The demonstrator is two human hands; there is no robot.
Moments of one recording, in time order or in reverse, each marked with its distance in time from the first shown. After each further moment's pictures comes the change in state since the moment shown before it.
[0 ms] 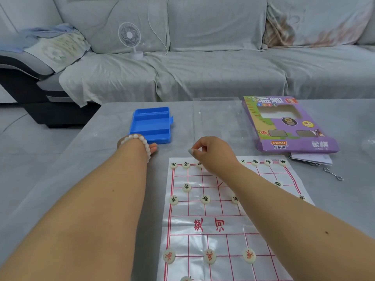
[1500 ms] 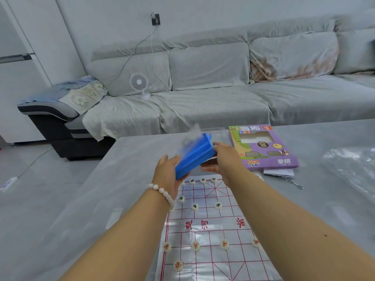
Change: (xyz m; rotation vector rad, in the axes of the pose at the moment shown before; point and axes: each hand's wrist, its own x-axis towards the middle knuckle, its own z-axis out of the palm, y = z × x) left_hand -0.161 -0.037 0.017 -0.058 -0.335 0.165; right_hand -0.057 -0.036 -0.098 1.040 0.071 0.411
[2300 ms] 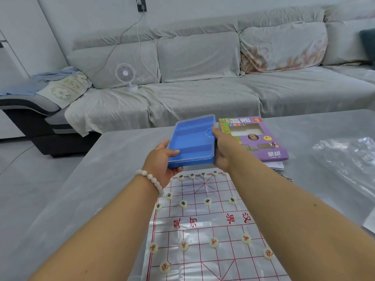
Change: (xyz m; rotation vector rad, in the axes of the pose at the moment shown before) left_hand 0.019 0.005 0.017 0.132 -0.179 -0.008; right_hand 0.031 -0.002 -0.022 0.364 -0.107 0.117
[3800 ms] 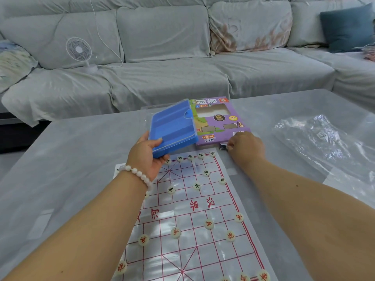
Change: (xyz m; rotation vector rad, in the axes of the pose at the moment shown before) left_hand 0.024 -0.051 0.050 -0.175 0.005 -0.037; right_hand 0.021 -0.008 -0.184 -1.962 0.593 -0.544
